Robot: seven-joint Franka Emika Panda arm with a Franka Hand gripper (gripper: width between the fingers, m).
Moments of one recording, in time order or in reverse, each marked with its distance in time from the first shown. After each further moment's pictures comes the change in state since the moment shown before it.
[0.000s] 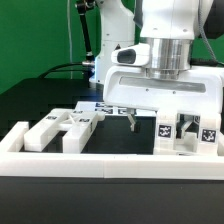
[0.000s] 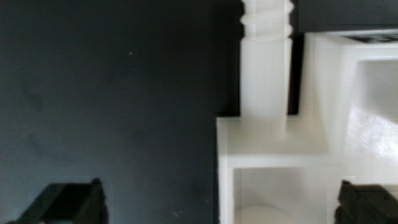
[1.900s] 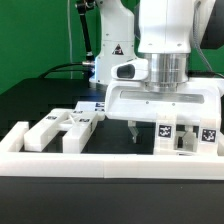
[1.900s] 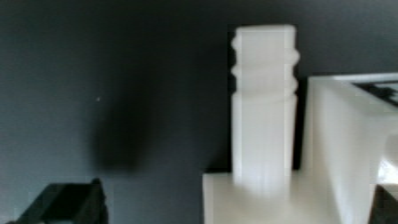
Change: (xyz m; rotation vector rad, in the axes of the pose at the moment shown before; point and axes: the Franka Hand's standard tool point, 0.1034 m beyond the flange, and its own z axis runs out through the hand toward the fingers) arm -0.011 -0.004 0.023 0.043 -0.006 -0.014
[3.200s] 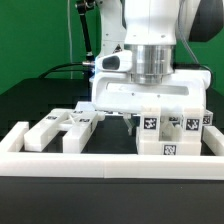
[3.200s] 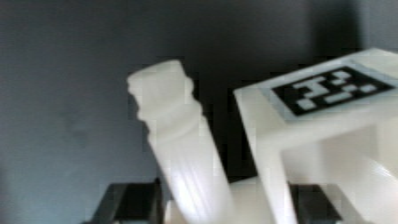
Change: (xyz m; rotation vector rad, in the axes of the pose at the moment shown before) arm 0.003 0.030 -0.031 0.005 -0.011 0.062
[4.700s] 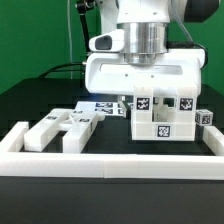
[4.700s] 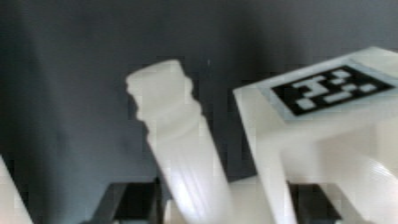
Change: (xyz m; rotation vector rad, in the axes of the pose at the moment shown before) arm 0.001 0.006 -0.020 0.007 -0.071 0.018
